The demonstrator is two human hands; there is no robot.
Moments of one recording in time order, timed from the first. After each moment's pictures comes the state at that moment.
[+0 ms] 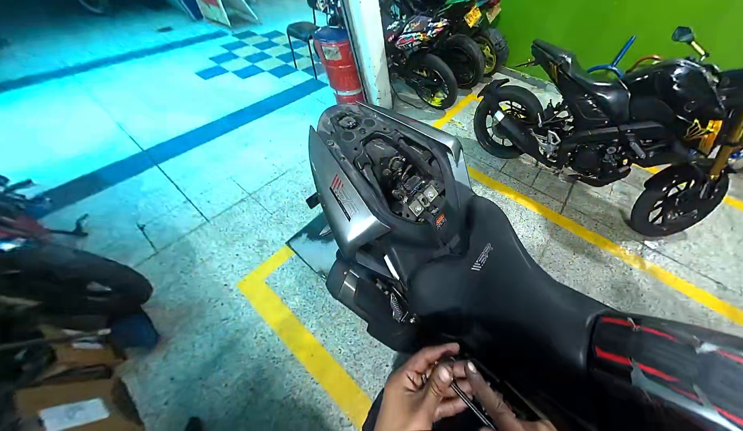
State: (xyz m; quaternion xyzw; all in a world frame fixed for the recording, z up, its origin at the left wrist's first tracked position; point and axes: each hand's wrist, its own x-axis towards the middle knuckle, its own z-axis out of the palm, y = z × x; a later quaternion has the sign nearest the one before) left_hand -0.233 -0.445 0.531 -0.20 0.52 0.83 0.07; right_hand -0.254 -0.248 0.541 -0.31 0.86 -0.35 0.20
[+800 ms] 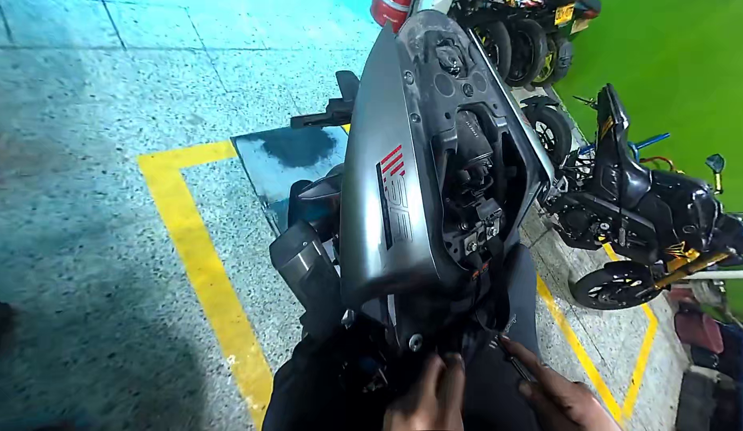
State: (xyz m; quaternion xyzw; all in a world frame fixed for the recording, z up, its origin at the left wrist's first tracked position) left_hand -0.332 -0.440 0.476 -0.21 0.86 0.43 -0.18; right_hand -0.452 -0.280 0.557 -0.28 0.87 -0.25 0.32
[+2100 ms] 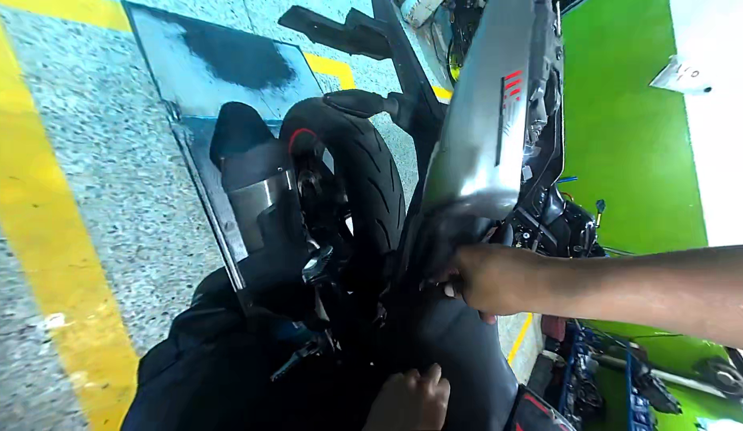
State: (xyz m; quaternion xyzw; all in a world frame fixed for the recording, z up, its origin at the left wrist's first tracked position) left_hand -0.283 -0.384 0.395 -0.02 0.86 0.49 -0.10; right_hand -0.462 -0.505 0.568 -0.23 0.75 0.35 0.51
